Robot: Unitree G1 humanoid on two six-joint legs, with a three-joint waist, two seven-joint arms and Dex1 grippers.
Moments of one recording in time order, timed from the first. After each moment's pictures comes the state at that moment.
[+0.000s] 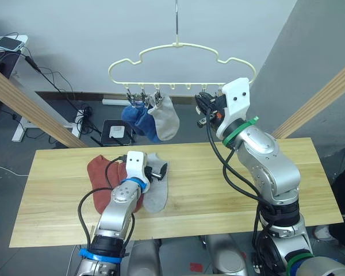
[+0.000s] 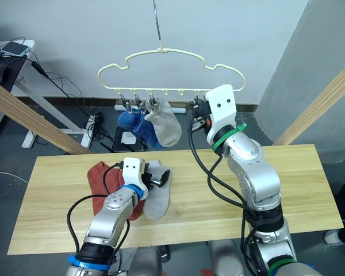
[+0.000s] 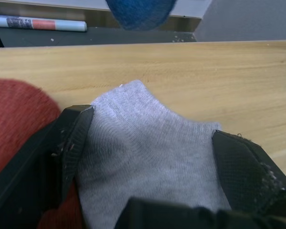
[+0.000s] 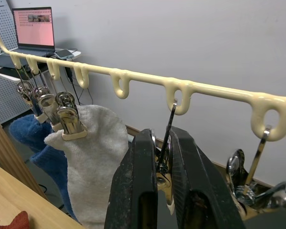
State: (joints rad) left arm -0.20 0.21 -0.07 0.05 -0.05 0.37 -0.25; right arm -0.61 -0.11 0.10 -0.42 0.17 0.73 0.24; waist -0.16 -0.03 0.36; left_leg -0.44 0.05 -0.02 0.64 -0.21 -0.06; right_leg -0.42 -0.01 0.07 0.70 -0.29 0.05
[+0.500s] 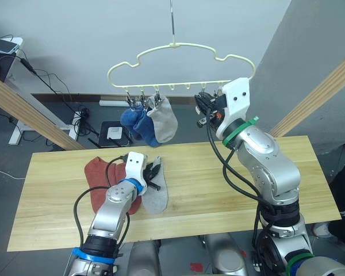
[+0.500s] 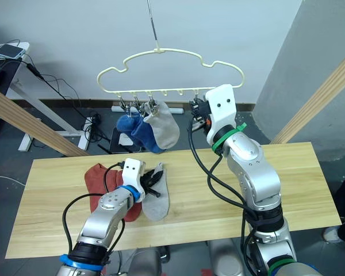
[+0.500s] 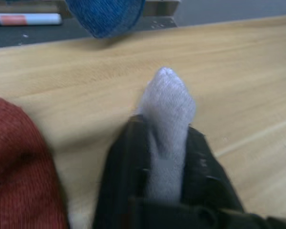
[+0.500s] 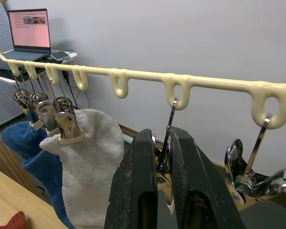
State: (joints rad) left arm -0.18 0.33 -0.09 0.05 -0.08 0.34 -0.45; right arm -0.61 -0.11 0.10 -0.42 0.18 0.73 0.24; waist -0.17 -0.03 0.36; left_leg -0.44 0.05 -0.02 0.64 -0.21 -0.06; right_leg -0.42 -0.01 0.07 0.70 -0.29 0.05
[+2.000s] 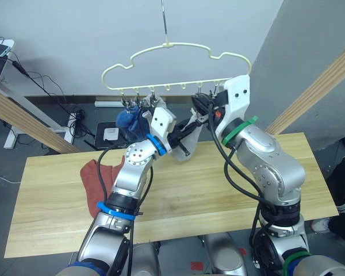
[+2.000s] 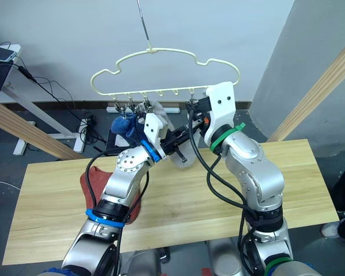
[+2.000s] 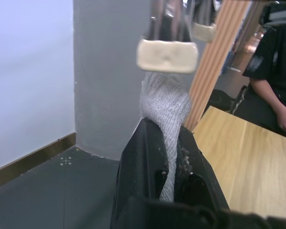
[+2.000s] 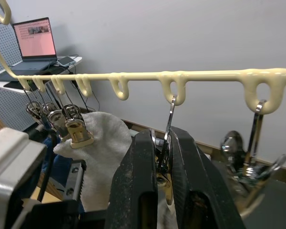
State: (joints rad) left arm -0.57 0.19 -0.13 0.19 -0.12 -0.03 -0.64; right arm -0.63 -0.10 0.07 -0.47 0.29 0.86 0.20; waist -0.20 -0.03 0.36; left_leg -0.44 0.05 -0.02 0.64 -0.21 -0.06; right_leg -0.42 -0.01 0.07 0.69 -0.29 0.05
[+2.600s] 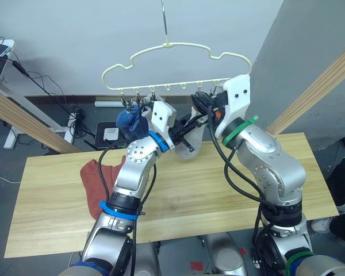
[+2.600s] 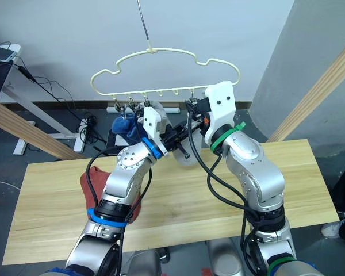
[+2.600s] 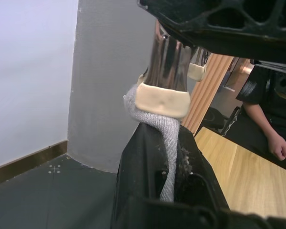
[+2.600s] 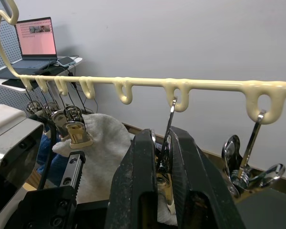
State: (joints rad) left arm -0.58 0.15 -0.11 0.11 -0.18 0.08 -0.62; right arm -0.62 -0.12 0.09 -0.47 0.29 0.82 0.19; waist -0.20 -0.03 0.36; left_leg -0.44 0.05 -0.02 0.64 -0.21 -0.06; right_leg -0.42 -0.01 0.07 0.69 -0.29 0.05
